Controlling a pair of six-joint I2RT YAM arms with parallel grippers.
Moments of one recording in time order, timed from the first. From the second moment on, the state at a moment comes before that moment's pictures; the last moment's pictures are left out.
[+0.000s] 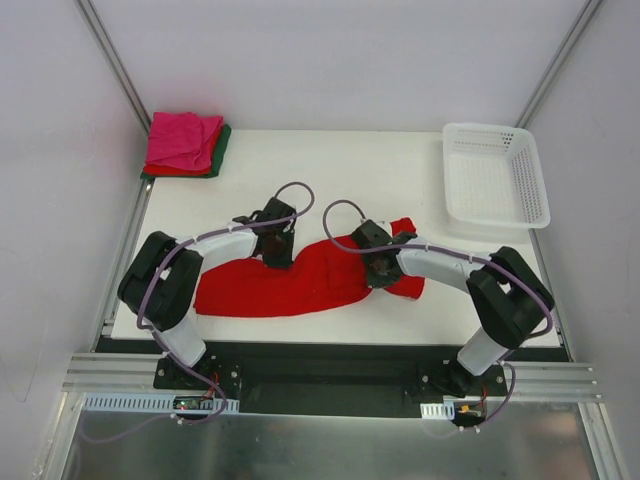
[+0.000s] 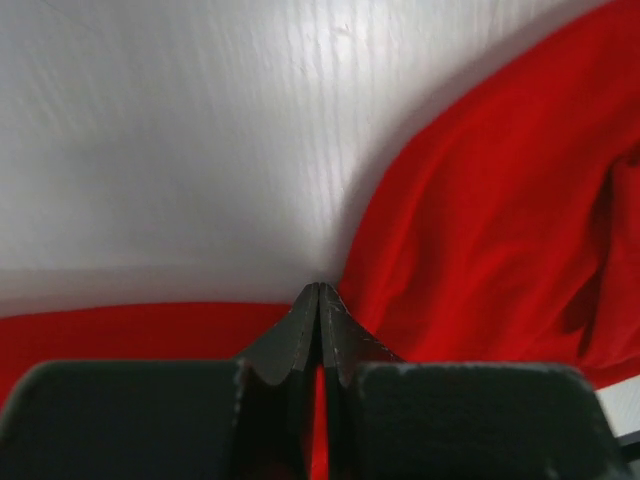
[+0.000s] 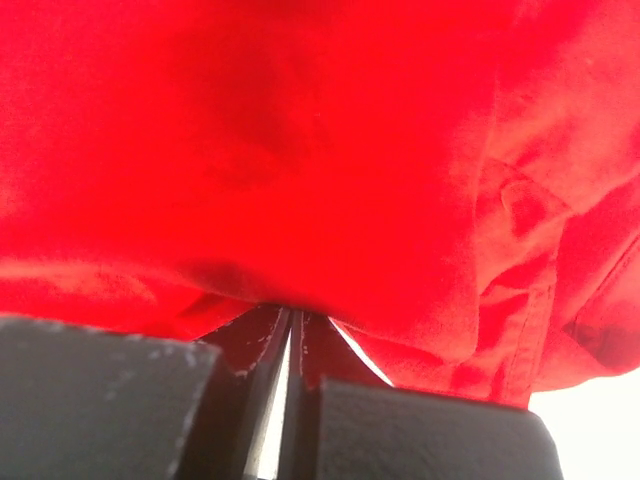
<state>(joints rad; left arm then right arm) -0.53 1.69 0.96 -0.41 0.08 -0.44 0.76 1.62 0.91 -0.58 0.24 0.58</state>
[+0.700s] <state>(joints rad) -0.60 1.61 0.90 -0.54 0.08 -0.50 0.60 1.96 1.40 -0.67 0.14 0.47</state>
